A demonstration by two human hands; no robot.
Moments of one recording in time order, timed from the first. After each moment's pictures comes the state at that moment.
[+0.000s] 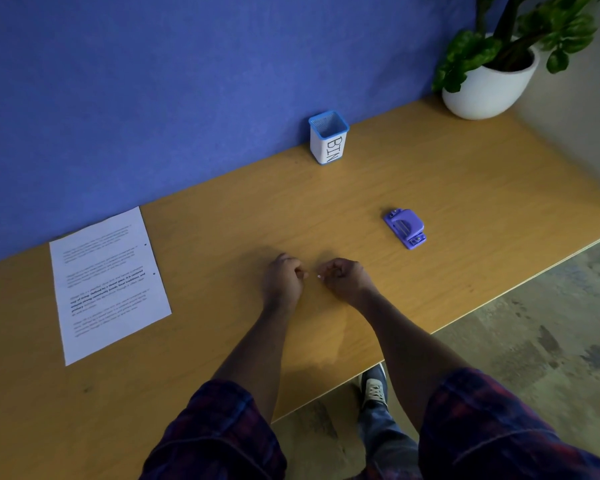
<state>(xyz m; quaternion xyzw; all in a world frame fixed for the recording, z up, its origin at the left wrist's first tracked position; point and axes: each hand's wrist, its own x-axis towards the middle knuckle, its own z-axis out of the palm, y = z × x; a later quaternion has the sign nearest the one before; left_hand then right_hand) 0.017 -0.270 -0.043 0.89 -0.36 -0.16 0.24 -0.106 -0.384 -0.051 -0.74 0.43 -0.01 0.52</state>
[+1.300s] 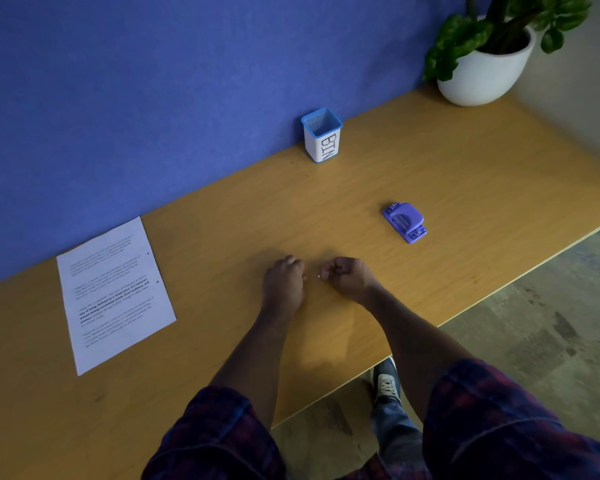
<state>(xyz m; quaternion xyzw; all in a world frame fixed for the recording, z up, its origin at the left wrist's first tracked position) 0.016 -0.266 -0.032 0.87 -0.47 -0.11 0.08 -0.110 -0.390 -0.054 -0.73 0.40 -0.02 0.55</state>
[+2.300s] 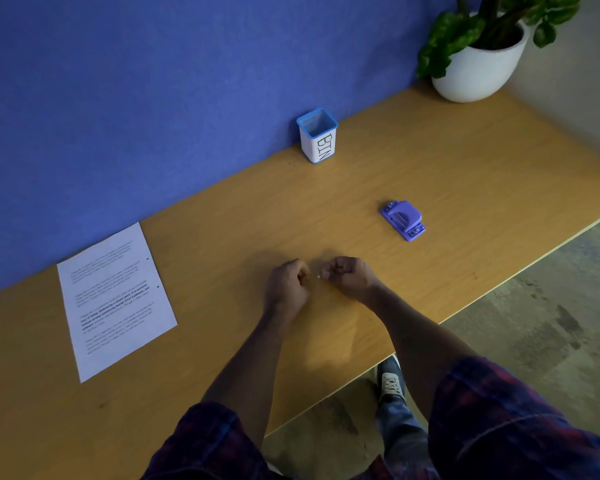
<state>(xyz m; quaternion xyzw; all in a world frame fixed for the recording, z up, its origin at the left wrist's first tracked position) 0.009 -0.267 -0.026 0.87 -0.39 -0.19 0.24 -0.112 -0.393 -0.052 -0.68 0.40 -0.03 0.61</state>
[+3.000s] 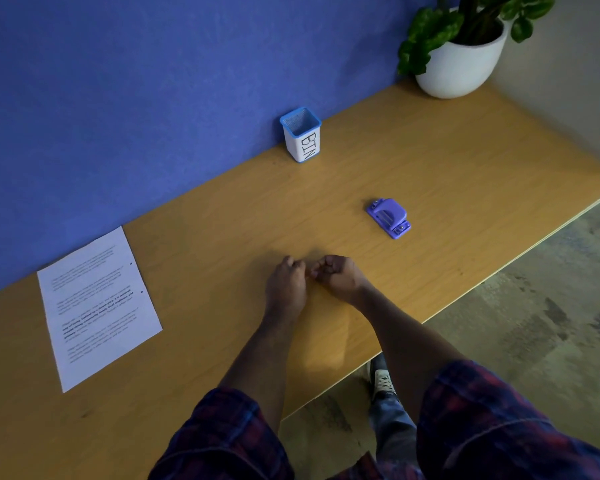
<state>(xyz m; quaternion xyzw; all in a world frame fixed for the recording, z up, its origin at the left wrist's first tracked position) -0.013 -0.287 -0.034 0.87 -0.47 -0.12 0.07 -0.120 -0.397 -0.053 -0.71 0.39 -0.05 0.58</state>
